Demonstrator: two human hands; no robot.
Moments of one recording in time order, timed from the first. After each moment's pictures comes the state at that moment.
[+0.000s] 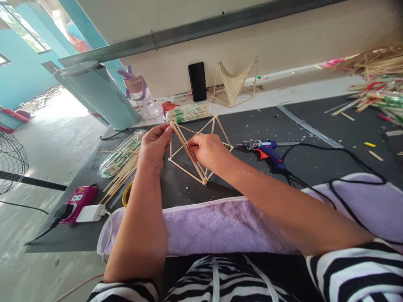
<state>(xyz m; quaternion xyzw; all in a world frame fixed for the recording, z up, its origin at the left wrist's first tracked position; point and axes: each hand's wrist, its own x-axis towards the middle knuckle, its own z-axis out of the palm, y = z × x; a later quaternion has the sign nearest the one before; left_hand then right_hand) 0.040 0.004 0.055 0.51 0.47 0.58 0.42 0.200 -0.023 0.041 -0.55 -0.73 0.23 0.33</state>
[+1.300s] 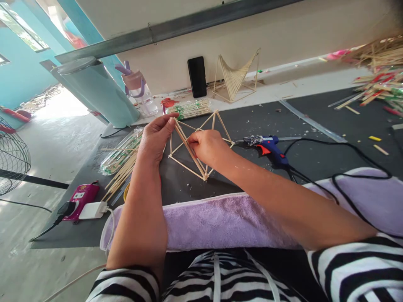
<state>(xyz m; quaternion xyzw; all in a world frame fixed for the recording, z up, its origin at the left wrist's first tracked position) 0.040 0.015 0.062 0.59 0.44 0.54 0.41 0.200 -0.024 0.045 -0.55 -0.76 0.18 0.31</state>
